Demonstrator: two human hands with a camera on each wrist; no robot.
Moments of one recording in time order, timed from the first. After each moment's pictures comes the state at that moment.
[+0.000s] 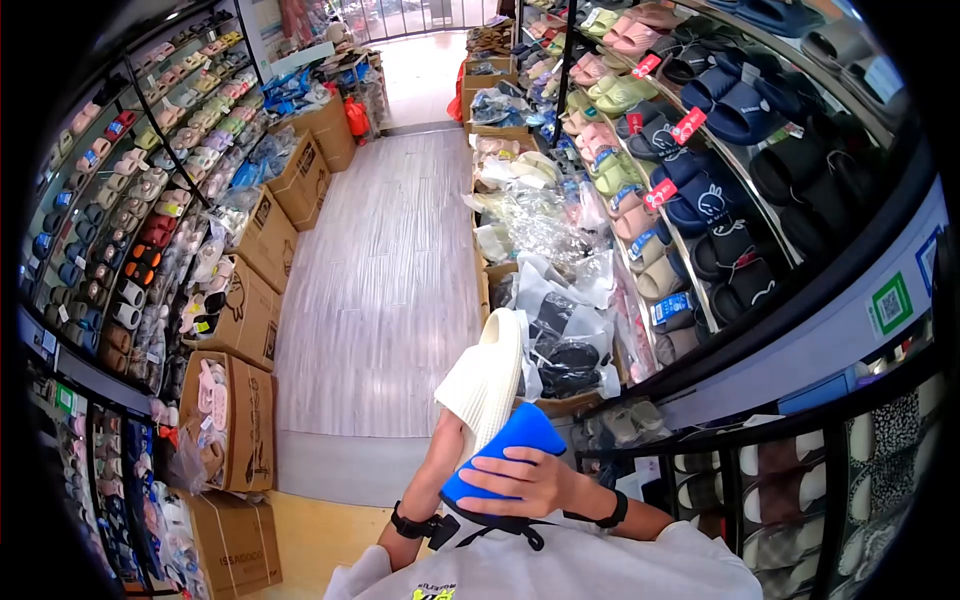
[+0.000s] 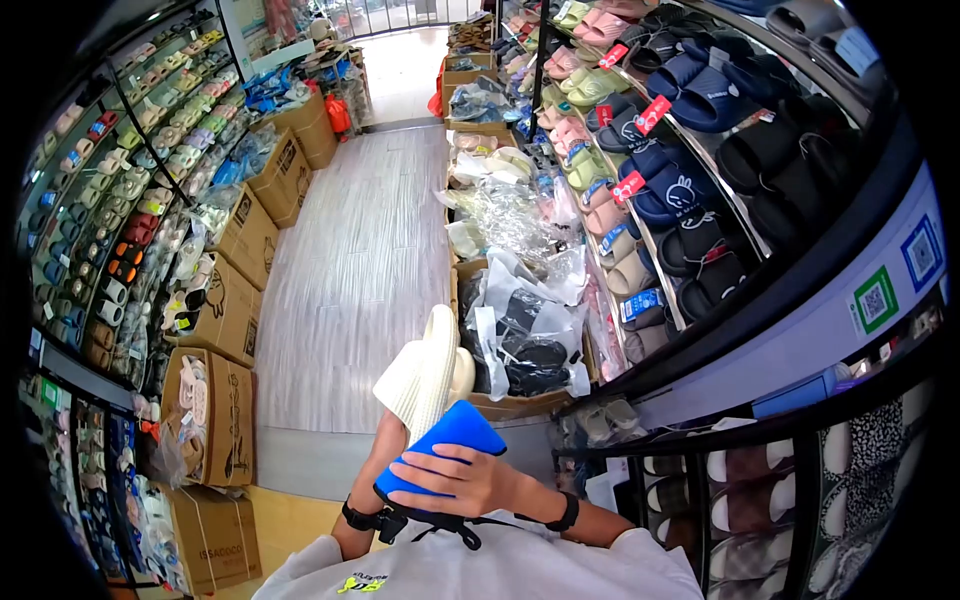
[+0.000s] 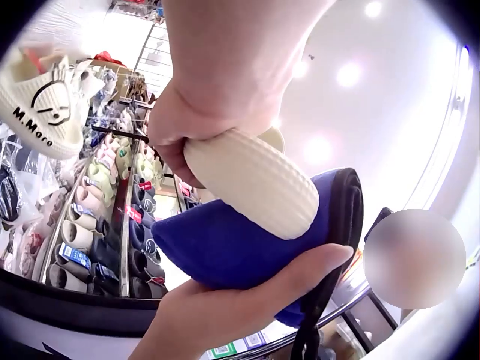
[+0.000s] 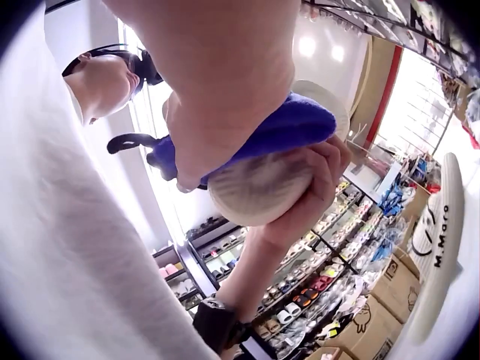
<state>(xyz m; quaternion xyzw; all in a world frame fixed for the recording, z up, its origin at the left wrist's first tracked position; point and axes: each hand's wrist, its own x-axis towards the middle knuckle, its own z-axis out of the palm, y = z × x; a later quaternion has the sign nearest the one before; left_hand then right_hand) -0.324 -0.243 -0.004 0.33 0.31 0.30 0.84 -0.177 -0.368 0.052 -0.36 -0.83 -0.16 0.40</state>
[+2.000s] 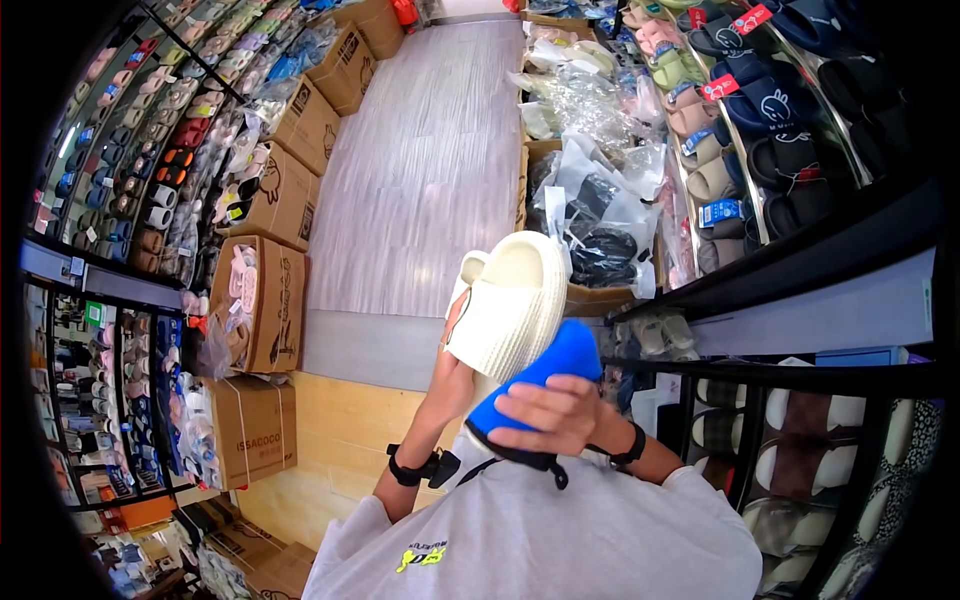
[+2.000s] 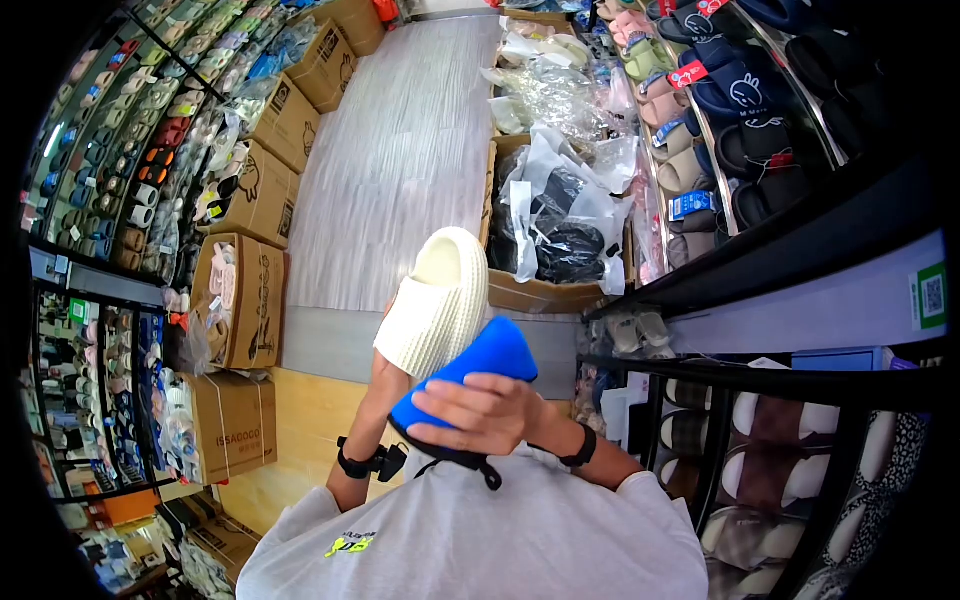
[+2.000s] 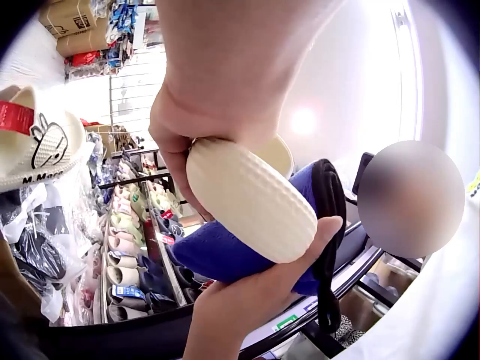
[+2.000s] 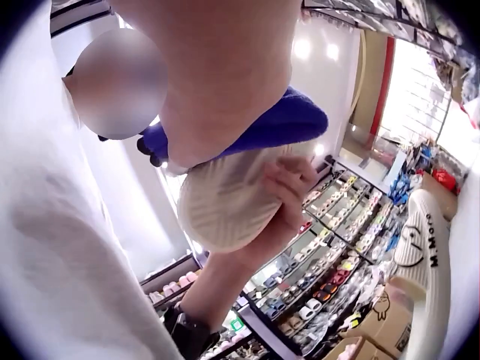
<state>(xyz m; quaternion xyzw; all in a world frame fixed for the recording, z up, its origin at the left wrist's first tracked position) -0.357 -0.343 -0.012 0.49 0.35 0.37 0.70 -0.163 -0.435 0.011 -0.30 -0.81 -0.18 0.47</state>
